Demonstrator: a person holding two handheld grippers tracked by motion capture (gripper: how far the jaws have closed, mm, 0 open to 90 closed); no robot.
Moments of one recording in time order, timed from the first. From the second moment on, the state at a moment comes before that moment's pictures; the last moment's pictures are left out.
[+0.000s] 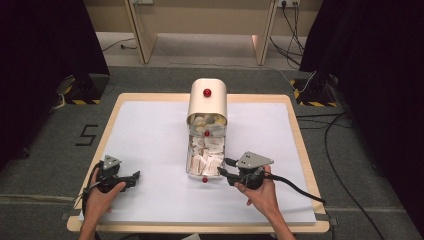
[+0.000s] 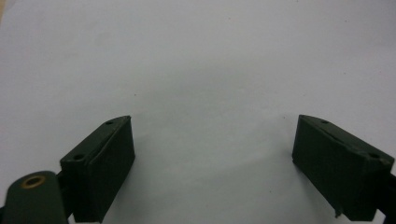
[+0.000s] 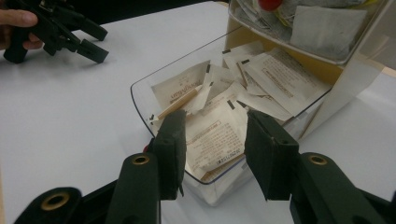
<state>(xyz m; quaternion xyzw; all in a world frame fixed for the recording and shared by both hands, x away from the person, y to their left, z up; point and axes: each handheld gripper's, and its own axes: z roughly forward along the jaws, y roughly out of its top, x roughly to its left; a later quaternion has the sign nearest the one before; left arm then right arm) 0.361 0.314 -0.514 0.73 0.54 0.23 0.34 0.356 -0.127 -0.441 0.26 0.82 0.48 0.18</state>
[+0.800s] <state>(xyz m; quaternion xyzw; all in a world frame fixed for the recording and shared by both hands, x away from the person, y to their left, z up) 0.361 0.314 -0.514 0.73 0.54 0.23 0.34 0.379 -0.092 -0.451 0.26 0.83 0.47 0.16</state>
